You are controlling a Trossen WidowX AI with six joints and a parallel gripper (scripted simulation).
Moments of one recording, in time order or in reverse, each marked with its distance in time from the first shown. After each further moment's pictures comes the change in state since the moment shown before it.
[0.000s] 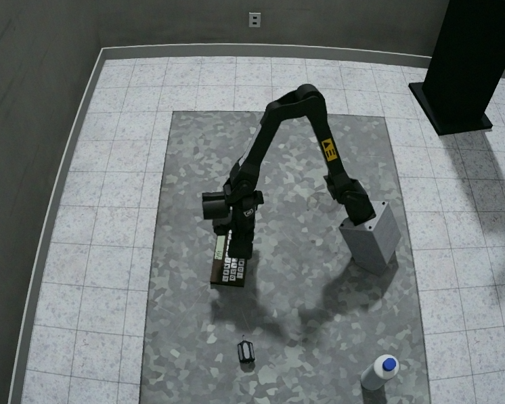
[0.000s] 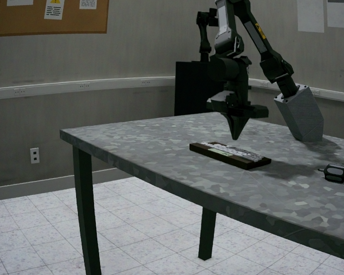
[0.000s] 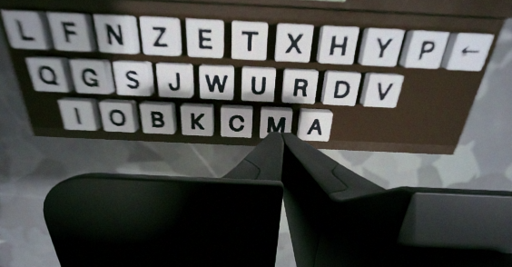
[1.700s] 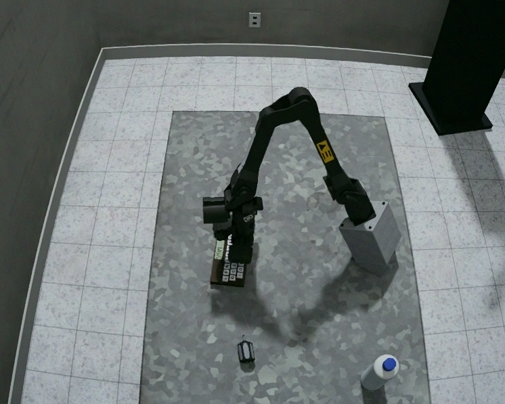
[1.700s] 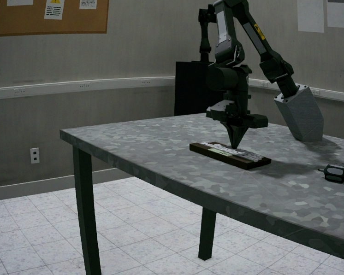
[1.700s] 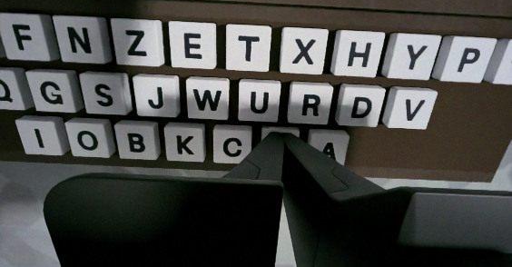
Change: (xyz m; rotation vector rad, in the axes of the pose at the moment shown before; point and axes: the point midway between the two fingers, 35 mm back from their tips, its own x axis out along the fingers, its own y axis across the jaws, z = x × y) arm 0.023 0.000 0.001 -0.001 -0.003 -0.001
